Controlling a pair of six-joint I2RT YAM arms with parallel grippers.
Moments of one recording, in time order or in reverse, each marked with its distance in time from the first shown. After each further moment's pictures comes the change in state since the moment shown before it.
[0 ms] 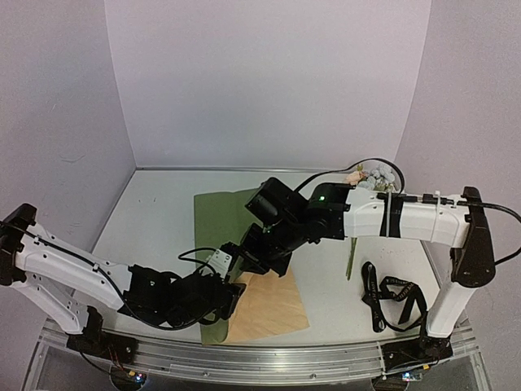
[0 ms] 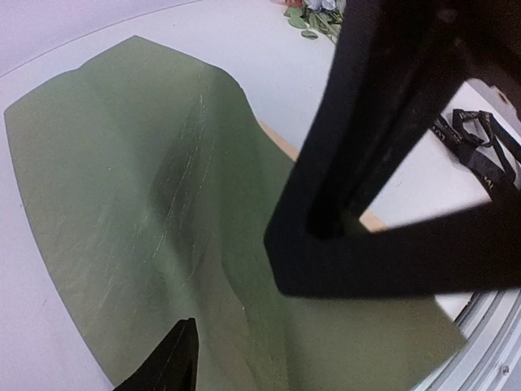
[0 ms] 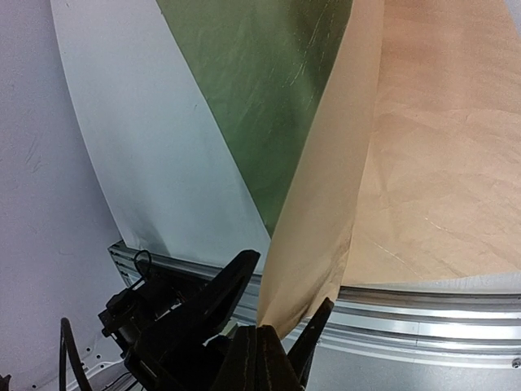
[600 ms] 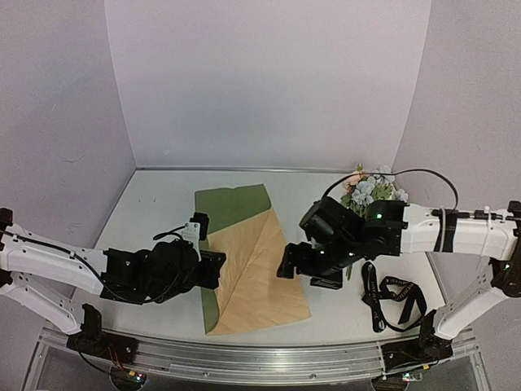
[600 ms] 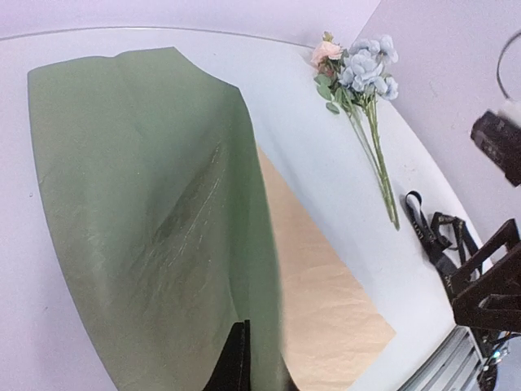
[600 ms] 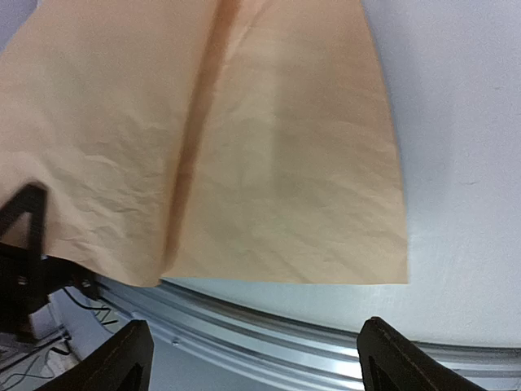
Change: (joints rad) left arm 0.162 -0.169 -0.088 0.111 0.083 -0.120; right arm -0.033 -0.301 -0.360 -0.025 0.108 -0.325
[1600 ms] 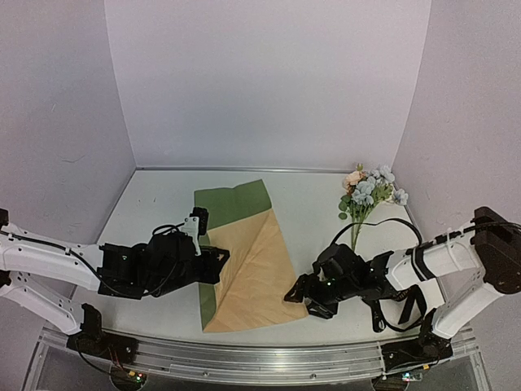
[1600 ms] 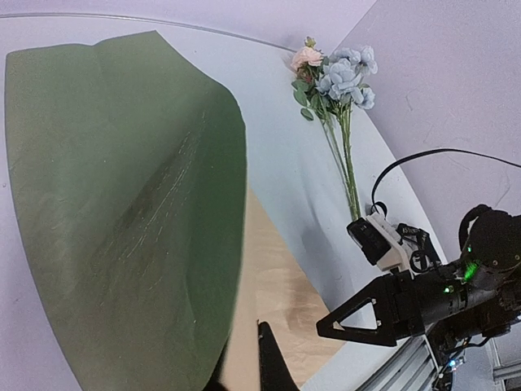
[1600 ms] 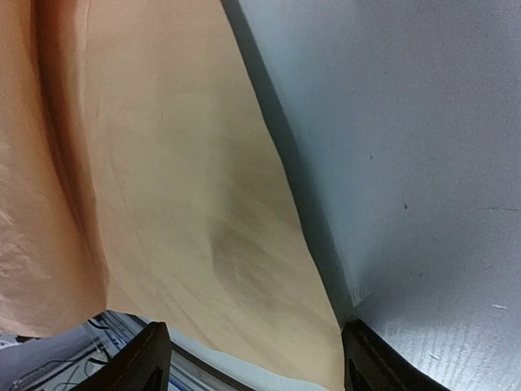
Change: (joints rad) left arm 0.031 -0.036 0.033 -0.014 0.086 -0.072; right arm -0.119 0.026 -0.614 0.776 -0.198 0.151
